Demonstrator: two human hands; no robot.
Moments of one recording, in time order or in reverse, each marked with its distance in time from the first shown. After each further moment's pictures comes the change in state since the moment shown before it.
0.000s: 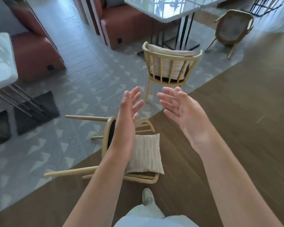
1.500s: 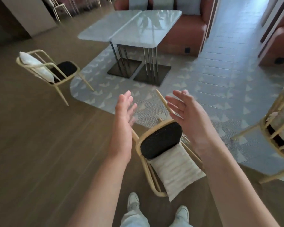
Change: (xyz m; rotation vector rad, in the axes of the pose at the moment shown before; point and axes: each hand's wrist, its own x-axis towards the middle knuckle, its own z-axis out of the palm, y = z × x) left_hand -0.009 0.030 0.080 -0.011 1.169 0.086; right_hand 0.137 -0.036 0.011 -0.027 -1.004 0.146
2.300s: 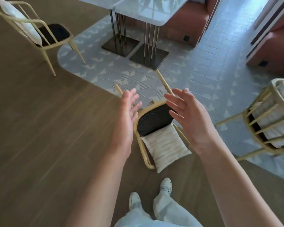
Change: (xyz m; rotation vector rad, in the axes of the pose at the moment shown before) left_hand -0.083 -0.050 -0.120 -0.126 -0.044 -0.141; right_hand -0.104 0.064 0.092 -0.144 0.035 0.074
